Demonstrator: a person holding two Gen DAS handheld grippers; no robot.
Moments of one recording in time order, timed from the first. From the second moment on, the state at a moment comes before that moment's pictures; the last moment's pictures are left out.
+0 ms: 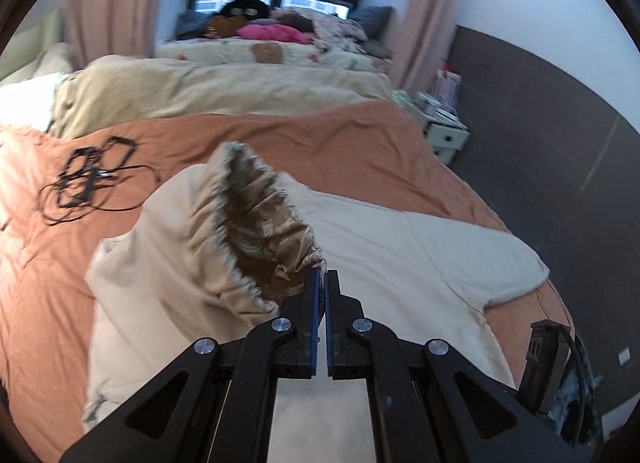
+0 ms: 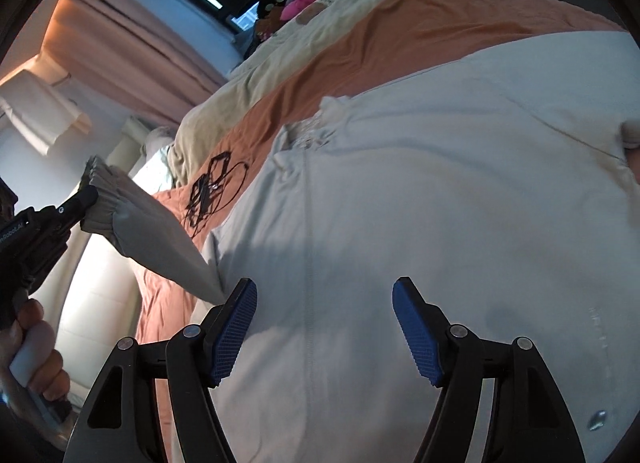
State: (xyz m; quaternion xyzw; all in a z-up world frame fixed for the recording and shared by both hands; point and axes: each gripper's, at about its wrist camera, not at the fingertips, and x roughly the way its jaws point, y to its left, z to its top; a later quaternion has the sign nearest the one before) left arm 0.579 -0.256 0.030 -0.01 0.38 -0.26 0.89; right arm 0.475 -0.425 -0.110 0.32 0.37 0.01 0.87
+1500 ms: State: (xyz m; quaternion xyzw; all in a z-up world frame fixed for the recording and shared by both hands) left arm 0.566 0.016 -0.128 -0.07 0.50 -0.04 0.86; right arm 0.551 -0.426 -0.186 0.30 0.47 -0.02 0.83
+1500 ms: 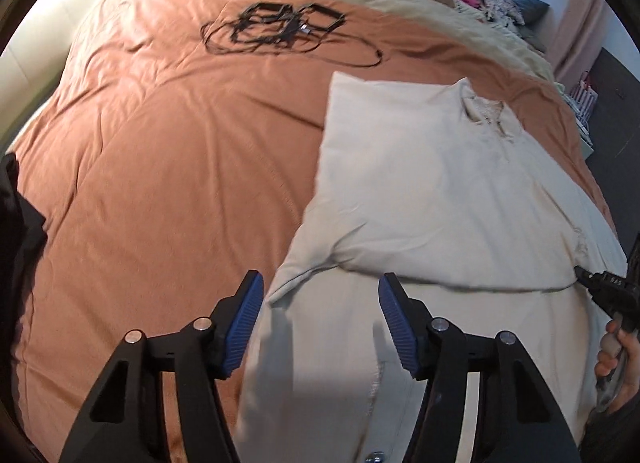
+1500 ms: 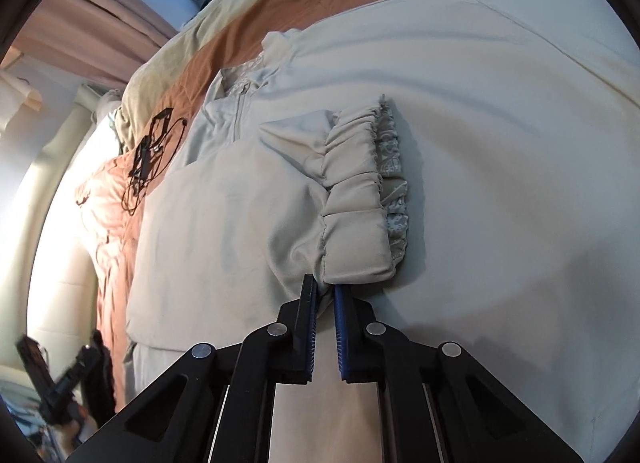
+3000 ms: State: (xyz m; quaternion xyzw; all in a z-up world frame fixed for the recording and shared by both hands) left arm 0.565 -0.234 -0.108 -0.03 0.49 -0.18 0.86; right arm 0.366 -0.774 -0.128 0.38 0.33 -0.23 0.84
